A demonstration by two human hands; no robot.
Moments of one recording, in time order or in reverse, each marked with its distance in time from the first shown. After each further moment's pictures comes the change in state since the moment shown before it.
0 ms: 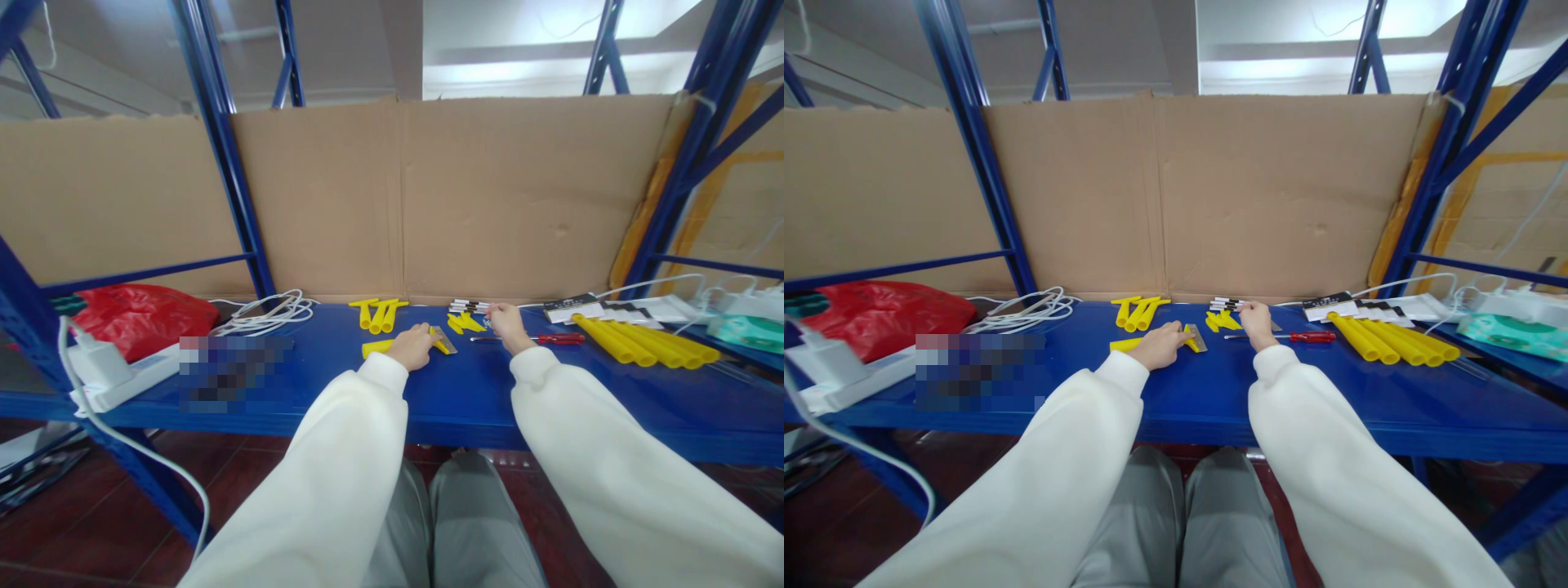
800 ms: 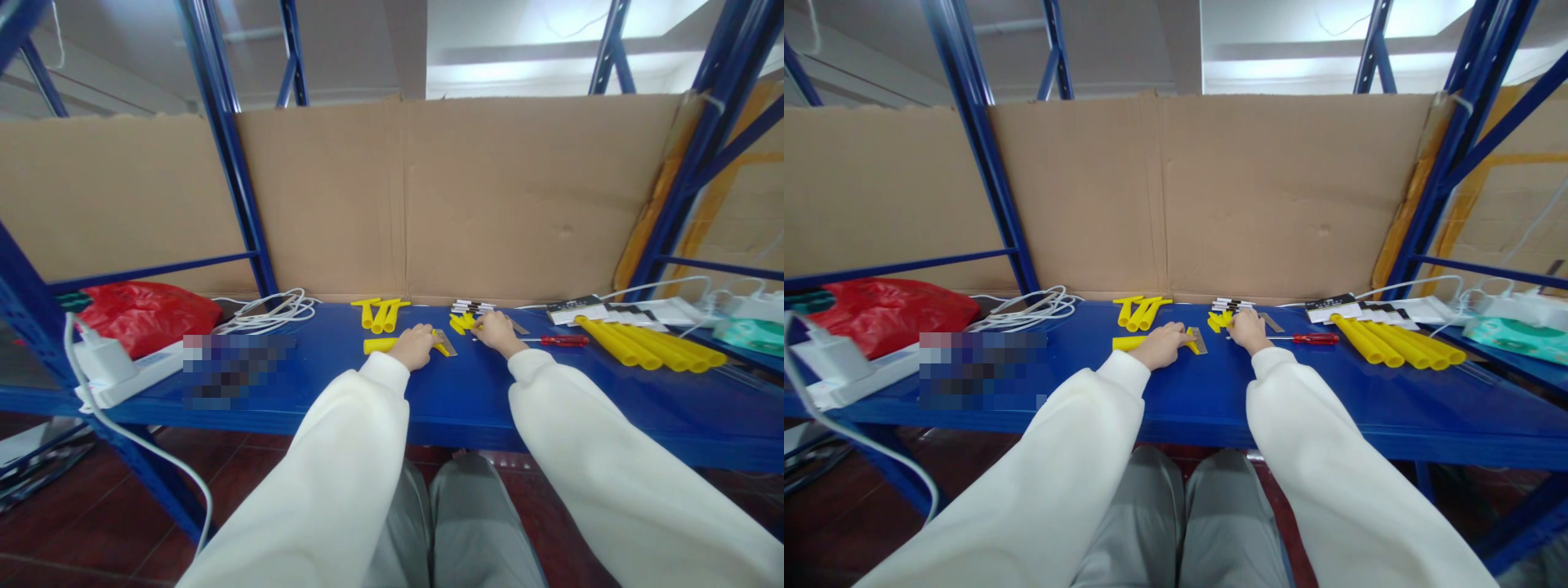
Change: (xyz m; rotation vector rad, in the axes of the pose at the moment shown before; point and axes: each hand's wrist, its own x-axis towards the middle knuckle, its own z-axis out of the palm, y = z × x) left_hand 0.004 -0.004 0.004 0.002 -0.025 0.018; right_hand -0.017 -0.018 0.006 -0.876 -0.285 -0.271
